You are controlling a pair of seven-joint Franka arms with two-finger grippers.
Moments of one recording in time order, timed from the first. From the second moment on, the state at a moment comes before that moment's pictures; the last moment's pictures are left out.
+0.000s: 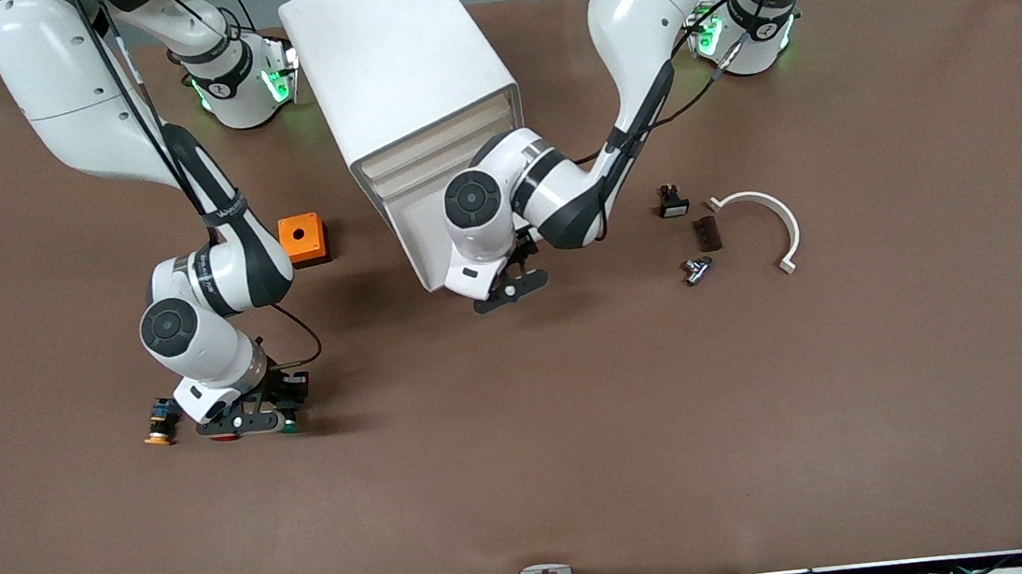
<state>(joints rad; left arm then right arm) -0.81 0.87 -0.09 -1.26 -0.04 2.05 -1.19 0.16 0.61 0.01 -1.86 -0.04 2.57 0.21</state>
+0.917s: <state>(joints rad) -0.82 0.87 -0.15 -1.28 -0.20 2.04 -1.26 0.14 0.51 0.01 -1.80 -0.04 2.28 0.21</state>
